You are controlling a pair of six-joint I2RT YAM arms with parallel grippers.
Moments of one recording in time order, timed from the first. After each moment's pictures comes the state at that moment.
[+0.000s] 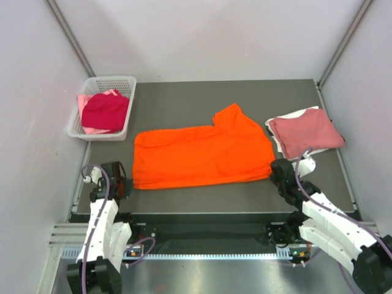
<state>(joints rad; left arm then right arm) 0.16 0.71 0.40 -0.66 -0.12 -1.01 0.49 0.79 0.36 -0.40 0.60 1.13</state>
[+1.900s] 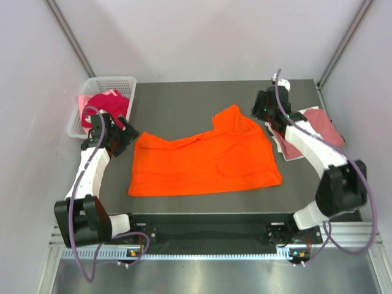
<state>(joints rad) 0.15 1.23 0.96 -0.50 0.12 -0.63 0.30 1.46 1.17 -0.27 0.22 0.46</state>
